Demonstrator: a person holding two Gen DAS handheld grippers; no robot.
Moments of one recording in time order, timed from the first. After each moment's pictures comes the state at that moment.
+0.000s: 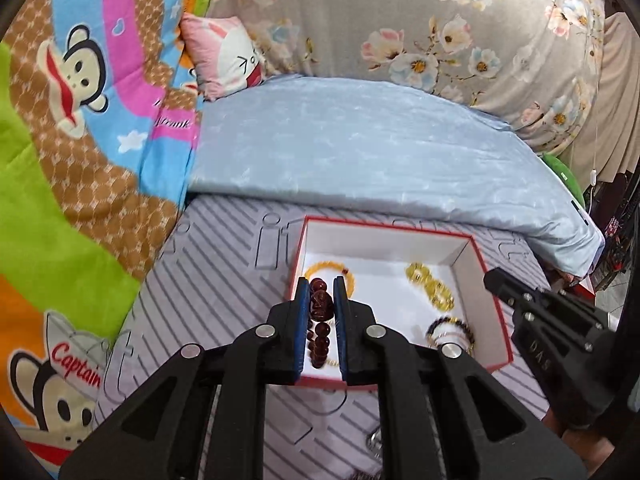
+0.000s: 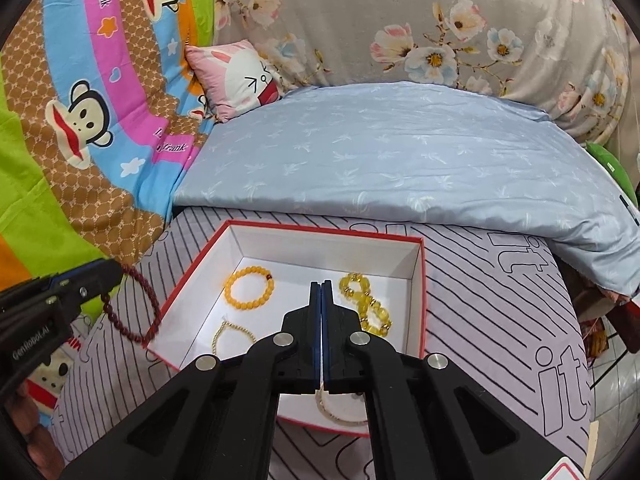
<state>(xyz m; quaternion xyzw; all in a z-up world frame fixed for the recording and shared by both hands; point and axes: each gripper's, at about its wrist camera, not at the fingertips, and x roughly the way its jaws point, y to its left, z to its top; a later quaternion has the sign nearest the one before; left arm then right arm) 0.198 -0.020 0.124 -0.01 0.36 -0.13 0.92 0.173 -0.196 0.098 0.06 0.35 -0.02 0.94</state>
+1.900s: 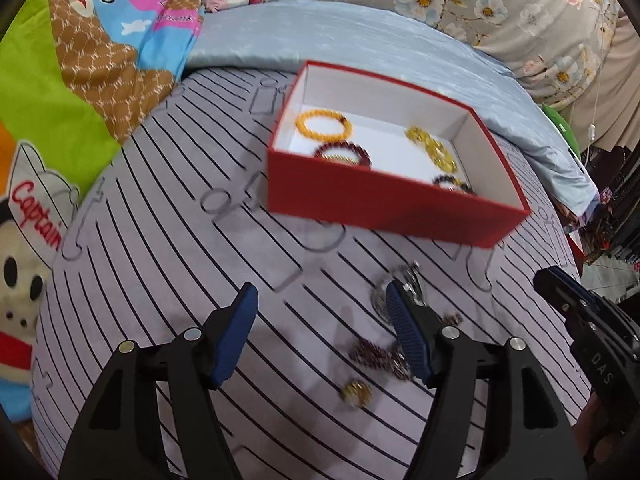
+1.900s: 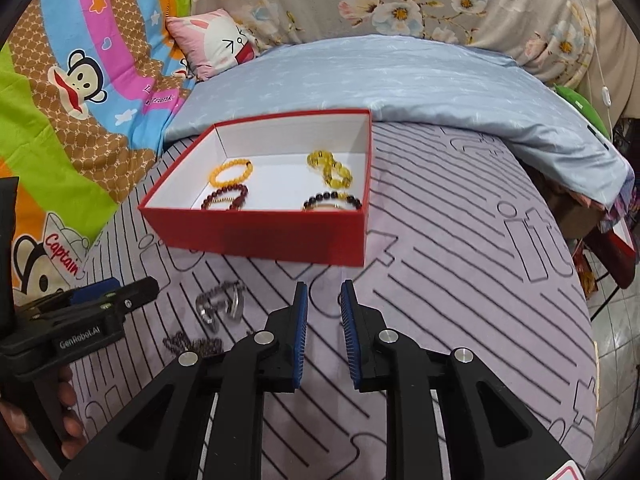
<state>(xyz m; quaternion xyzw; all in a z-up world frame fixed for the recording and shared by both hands) 0.114 -0.011 0.027 -0.03 0.48 -0.14 0.87 0.053 -0.197 0.043 0.08 0.41 -0.05 0.91</state>
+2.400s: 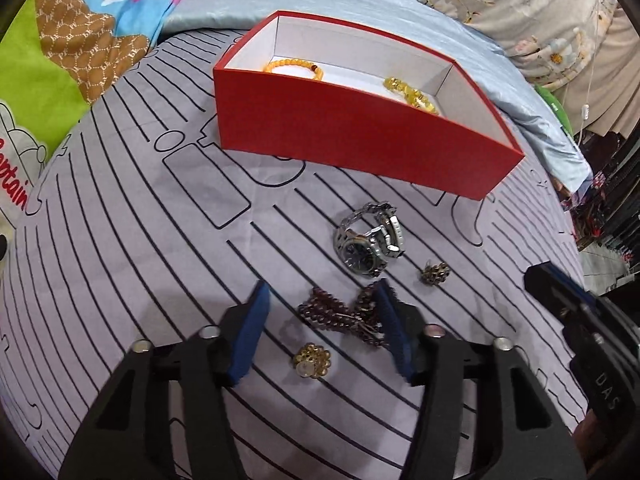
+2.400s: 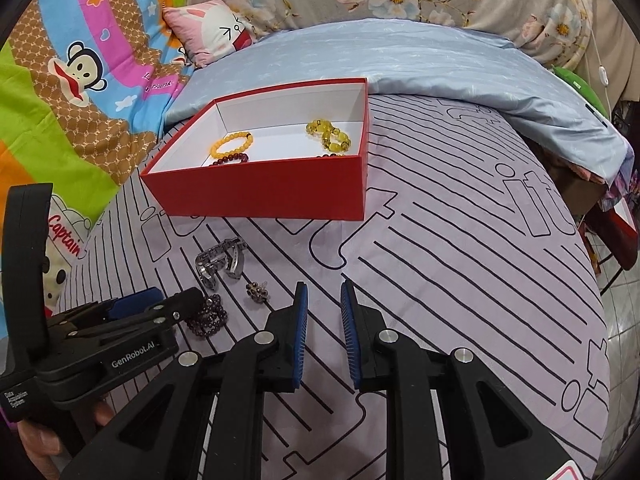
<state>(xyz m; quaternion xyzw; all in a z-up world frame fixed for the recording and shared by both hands) 0.100 -0.031 -0.006 -0.04 0.50 -0.16 0.85 0.033 -0.194 0.026 0.09 0.43 -0.05 0.90</state>
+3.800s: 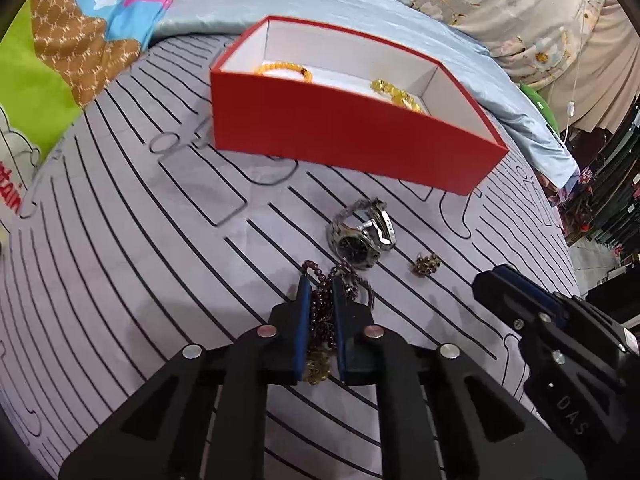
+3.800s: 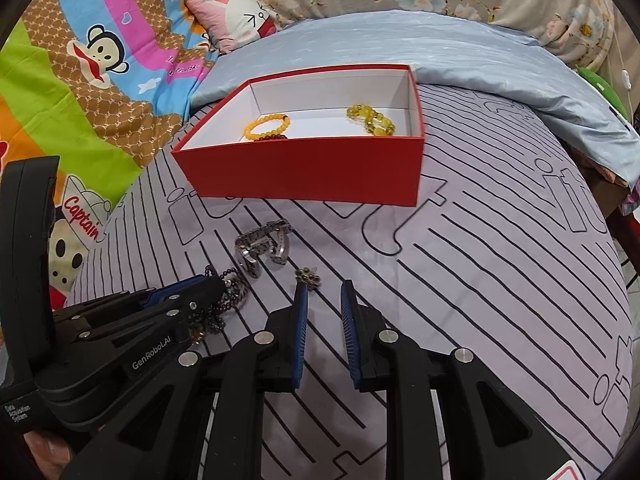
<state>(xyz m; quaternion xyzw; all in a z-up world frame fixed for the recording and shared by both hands) 0.092 -0.025 -0.002 -0.03 0.49 -0.18 0.85 0.039 -0.165 0.018 0.09 0.44 0.00 0.89</state>
